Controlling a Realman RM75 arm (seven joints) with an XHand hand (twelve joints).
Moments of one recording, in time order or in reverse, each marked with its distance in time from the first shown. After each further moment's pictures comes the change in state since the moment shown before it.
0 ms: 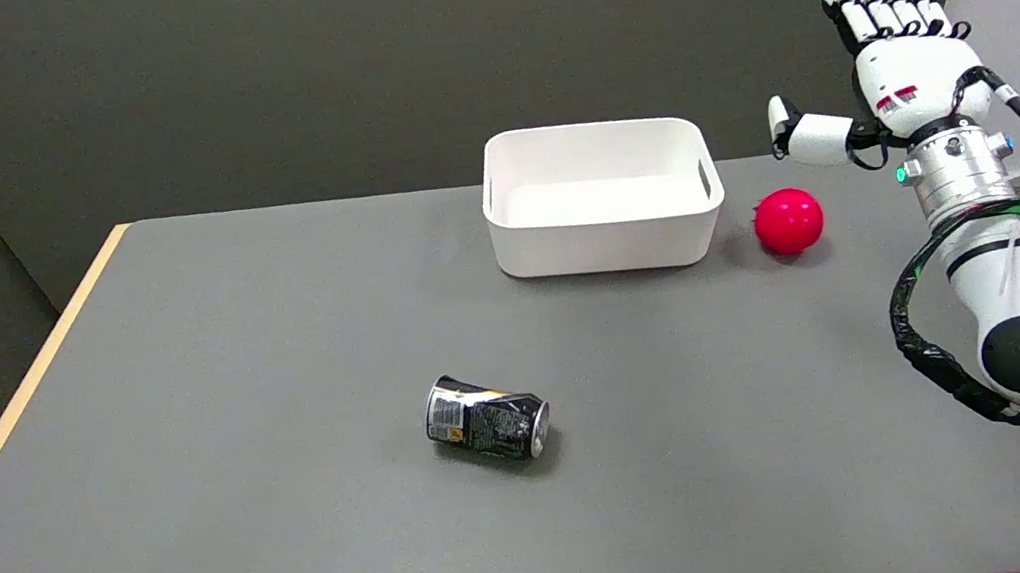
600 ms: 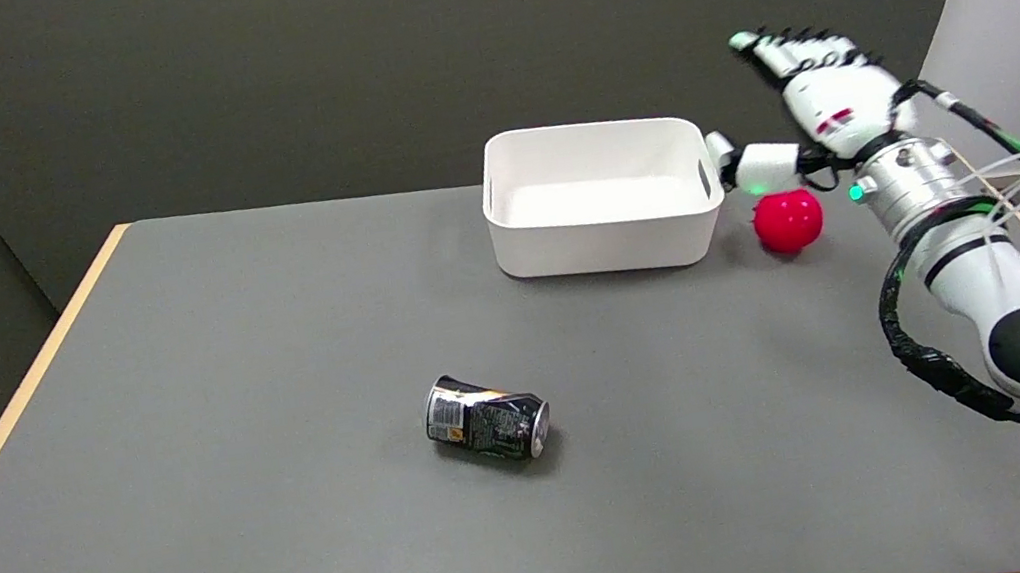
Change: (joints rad) arm -0.007 0.021 -0.004 0.072 0.087 0.215 0.001
